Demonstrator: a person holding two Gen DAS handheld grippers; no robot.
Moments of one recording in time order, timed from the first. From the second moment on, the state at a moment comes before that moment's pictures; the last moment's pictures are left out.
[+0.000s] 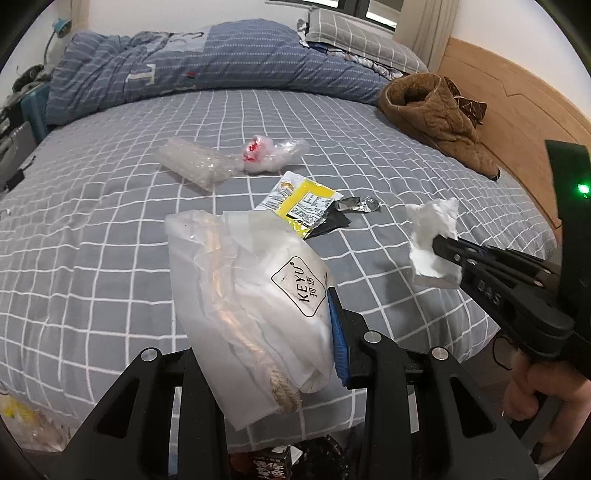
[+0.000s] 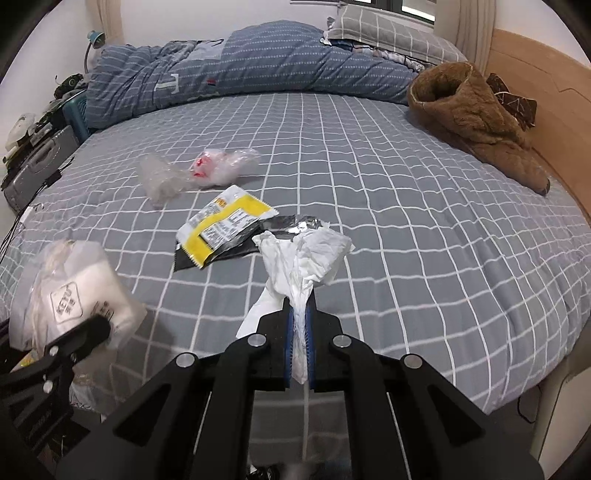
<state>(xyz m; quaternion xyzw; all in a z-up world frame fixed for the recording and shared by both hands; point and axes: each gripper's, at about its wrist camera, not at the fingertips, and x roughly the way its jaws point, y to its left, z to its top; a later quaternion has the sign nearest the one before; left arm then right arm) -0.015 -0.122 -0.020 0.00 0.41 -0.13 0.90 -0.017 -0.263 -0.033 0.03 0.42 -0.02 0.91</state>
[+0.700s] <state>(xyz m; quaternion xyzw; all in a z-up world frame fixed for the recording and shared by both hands) -0.081 -0.094 -0.003 0.00 0.41 -0.12 0.90 -0.101 -0.222 -0.006 0.03 0.41 -0.01 0.91</state>
